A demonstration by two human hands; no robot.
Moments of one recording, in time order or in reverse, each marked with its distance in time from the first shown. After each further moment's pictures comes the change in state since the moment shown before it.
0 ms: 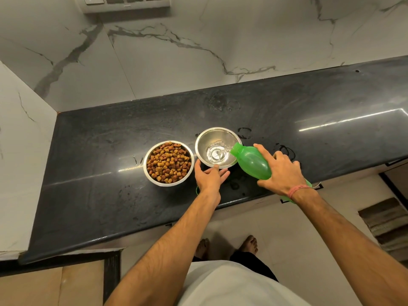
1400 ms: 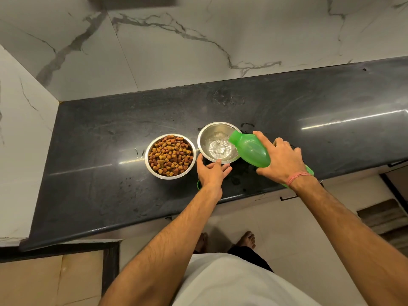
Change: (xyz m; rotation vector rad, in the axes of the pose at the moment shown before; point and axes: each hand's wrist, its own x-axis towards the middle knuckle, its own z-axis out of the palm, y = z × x) left_hand 0.003 -0.006 0.000 0.005 -0.003 0.029; right_hand 0.012 -0.019 -0.026 -0.071 0.042 -0.007
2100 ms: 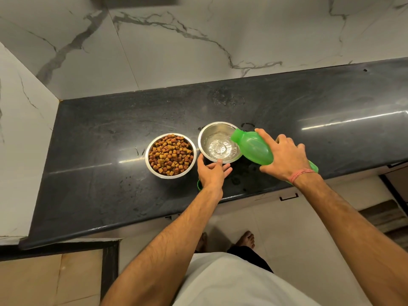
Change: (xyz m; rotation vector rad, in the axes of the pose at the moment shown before) left_hand -0.001 -0.003 -0.002 0.038 -0.008 0.027; right_hand 0.004 0.004 -0.010 -0.054 0.008 -0.013
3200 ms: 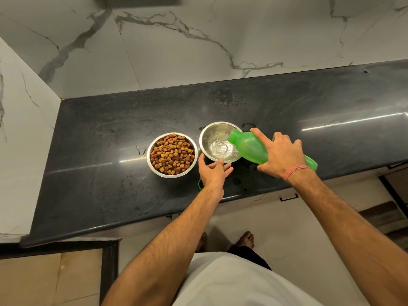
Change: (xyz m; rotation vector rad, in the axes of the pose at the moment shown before) left_hand -0.004 0.004 0.000 -0.036 0.007 -0.024; right_hand 0.000 -0.022 -0.012 -0.171 0.008 0.000
